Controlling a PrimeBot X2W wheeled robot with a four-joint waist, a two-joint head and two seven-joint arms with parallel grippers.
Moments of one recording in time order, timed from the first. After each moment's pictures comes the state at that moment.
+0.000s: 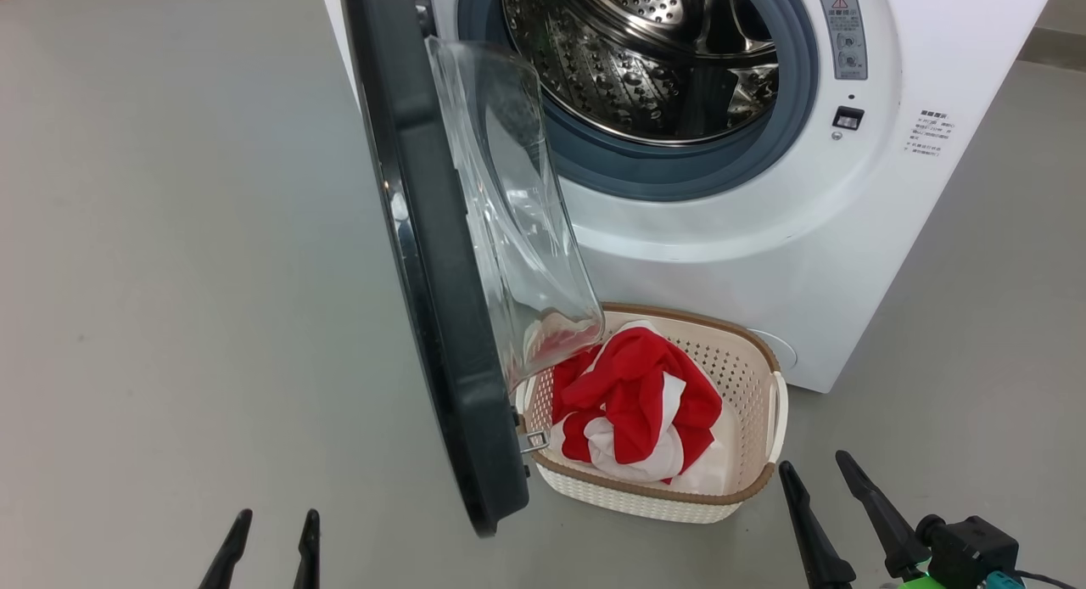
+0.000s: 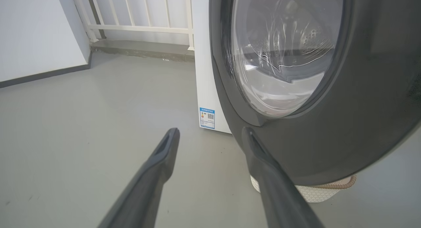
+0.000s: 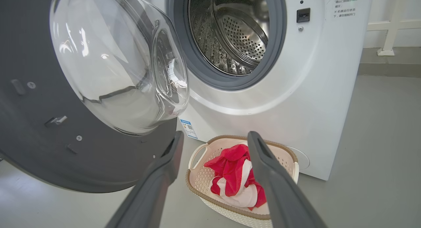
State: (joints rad) left arm 0.08 0.05 0.06 0.23 -0.13 -0.13 -0.25; right arm 0.11 -0.09 0.12 0.19 0.40 0.12 -0.26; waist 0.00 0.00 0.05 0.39
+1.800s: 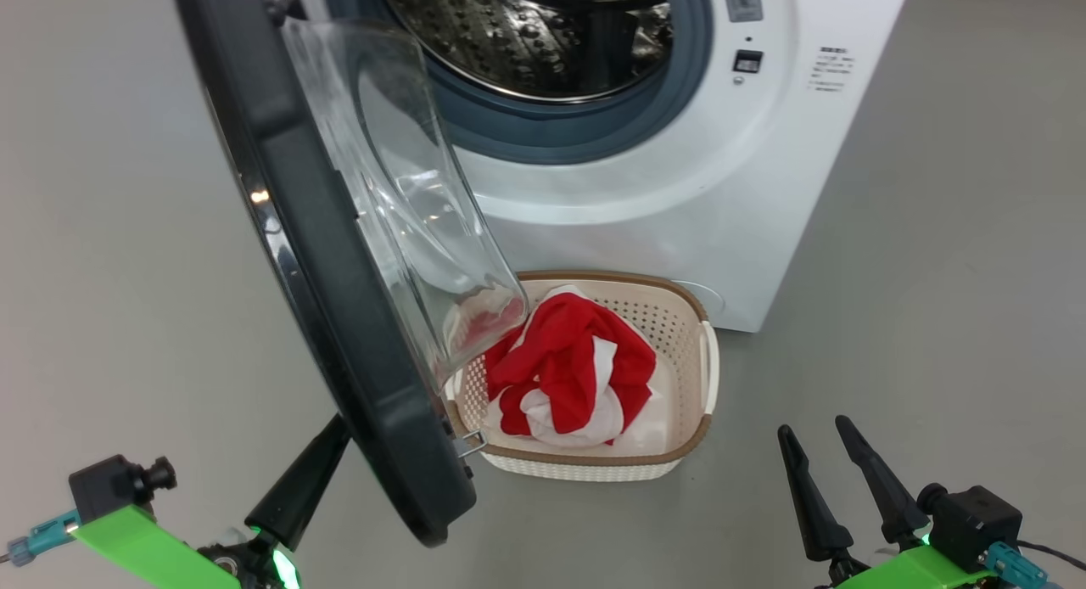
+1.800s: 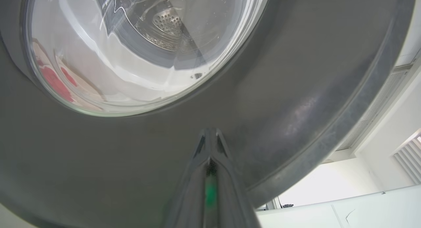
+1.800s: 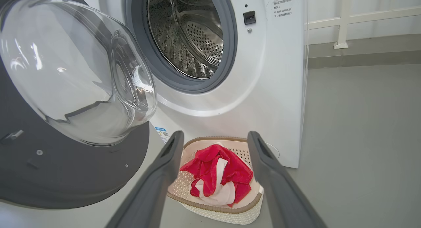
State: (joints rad) left arm -0.05 0.21 -0.05 -0.06 -1.64 -0.12 0.39; right arm 0.06 -0.07 0.10 0.19 0.40 0.12 -0.26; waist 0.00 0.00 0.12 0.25
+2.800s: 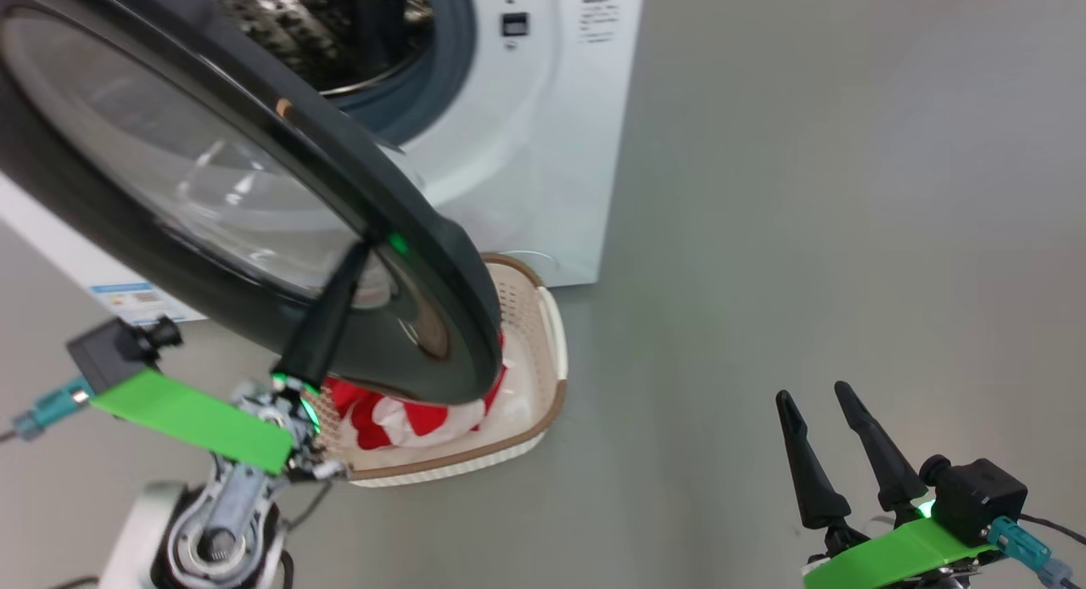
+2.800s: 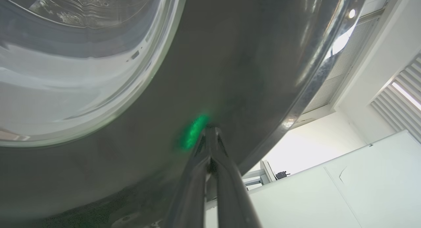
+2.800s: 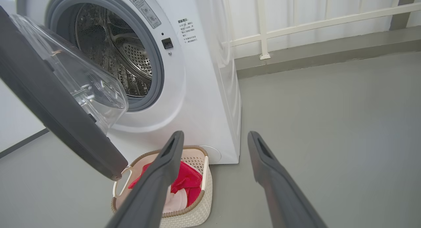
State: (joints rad) left arm -0.35 0.17 -0.18 0.04 -1.49 -0.12 0.15; right arm 0.01 -0.05 0.09 0.17 0.40 0.12 -0.26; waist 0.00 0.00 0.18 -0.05
